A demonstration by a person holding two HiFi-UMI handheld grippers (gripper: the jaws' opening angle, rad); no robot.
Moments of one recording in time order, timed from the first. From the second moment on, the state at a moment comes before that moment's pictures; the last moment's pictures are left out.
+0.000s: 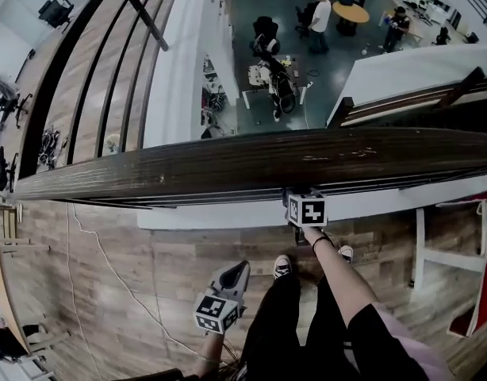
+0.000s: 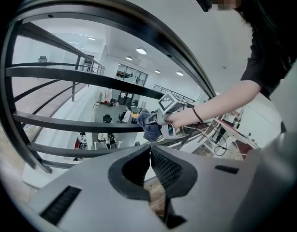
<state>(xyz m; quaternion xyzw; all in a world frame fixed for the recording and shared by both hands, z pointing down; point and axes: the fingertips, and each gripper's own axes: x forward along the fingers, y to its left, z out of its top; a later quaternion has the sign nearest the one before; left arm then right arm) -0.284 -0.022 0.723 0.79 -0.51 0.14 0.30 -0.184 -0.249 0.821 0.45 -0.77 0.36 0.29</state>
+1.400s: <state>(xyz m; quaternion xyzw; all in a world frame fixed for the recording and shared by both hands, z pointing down) 0.184 -0.184 0.723 0.88 -0.31 0.21 0.29 0.410 -0.368 0.819 0.61 -0.67 0.36 0.23</state>
